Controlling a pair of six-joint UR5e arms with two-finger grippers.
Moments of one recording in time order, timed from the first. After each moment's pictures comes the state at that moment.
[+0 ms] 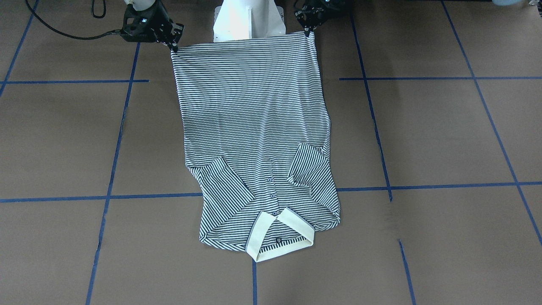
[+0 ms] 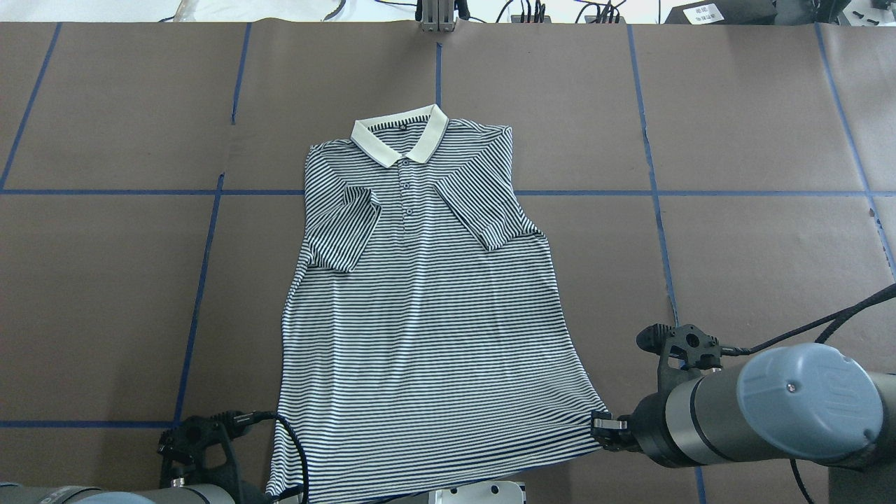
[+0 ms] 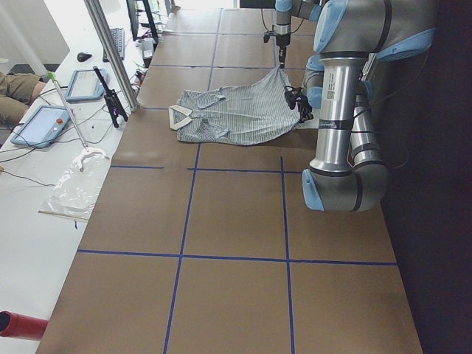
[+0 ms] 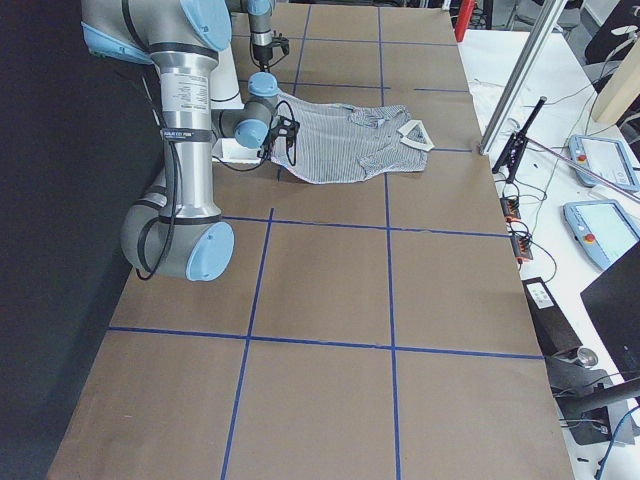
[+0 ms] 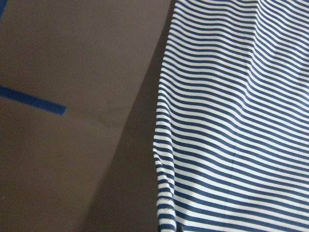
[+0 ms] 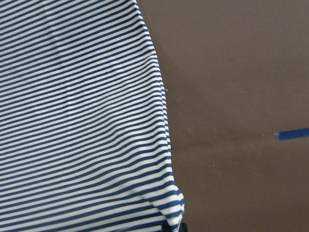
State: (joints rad) left arm 0.04 -1.75 -2.38 -1.48 -1.54 -1.89; right arm 0.23 -1.56 2.34 -1.41 1.86 1.64
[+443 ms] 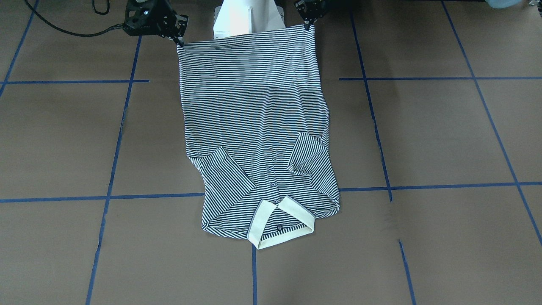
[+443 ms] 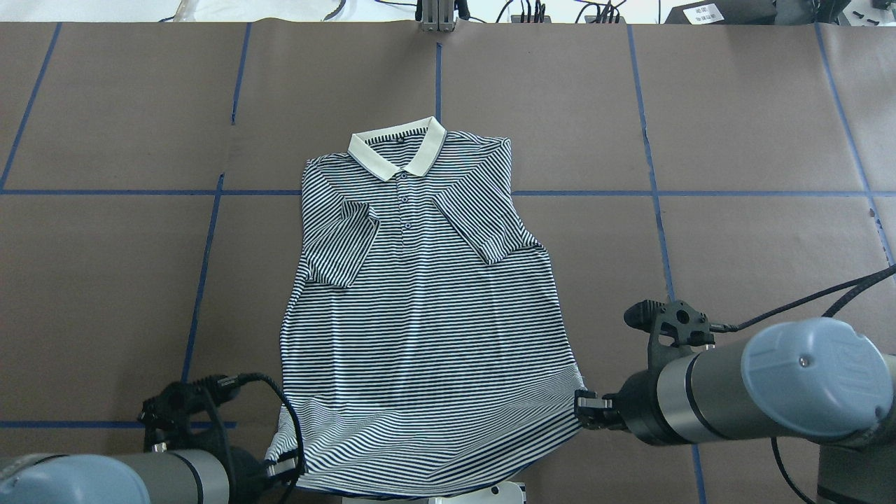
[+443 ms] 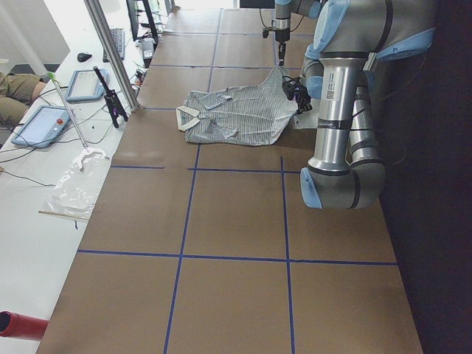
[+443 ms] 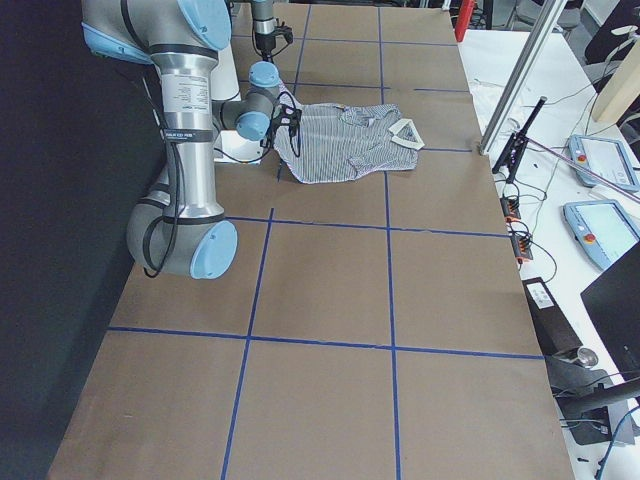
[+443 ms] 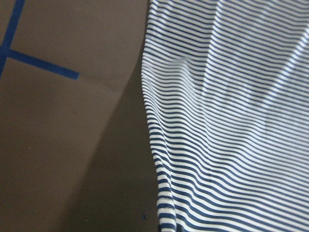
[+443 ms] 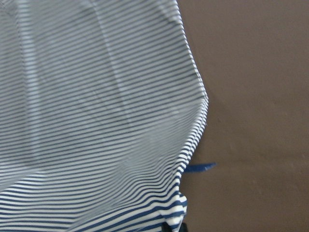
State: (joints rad) left arm -0.09 -1.79 -2.41 -1.43 -1.56 -1.89; right arm 0.33 -1.46 2.31 -1.41 1.87 1.56
